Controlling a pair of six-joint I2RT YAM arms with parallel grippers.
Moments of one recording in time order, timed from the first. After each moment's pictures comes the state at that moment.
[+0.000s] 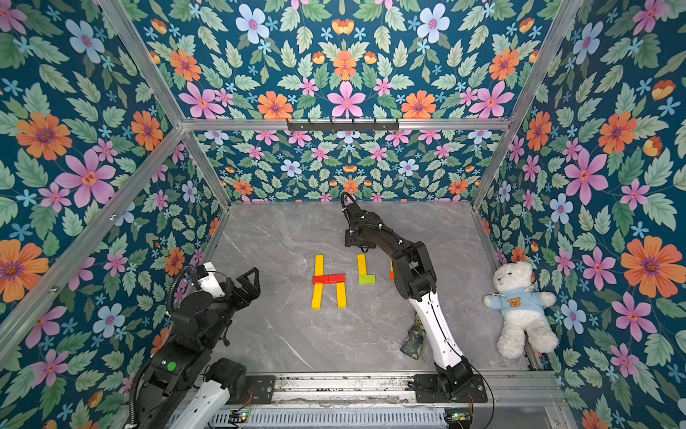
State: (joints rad) left arm -0.39 0.37 0.61 -0.53 -0.25 -0.66; right arm 0.50 2.50 2.20 -0.85 0.14 0.52
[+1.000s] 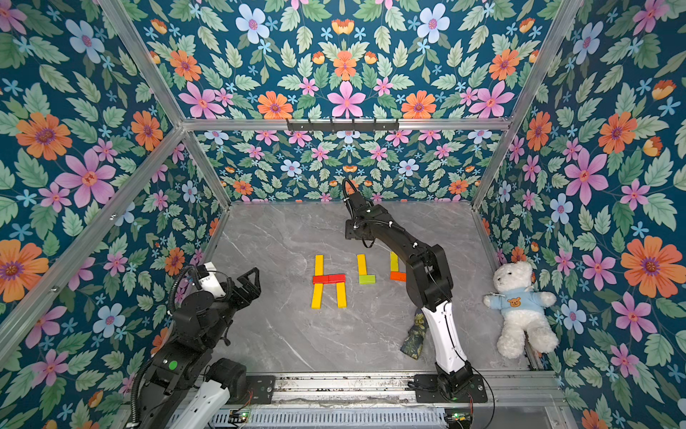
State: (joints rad) left arm -0.39 0.37 0.60 -0.52 -0.24 -0.67; right arm 0.54 2.15 1.93 -0.81 0.10 0.50
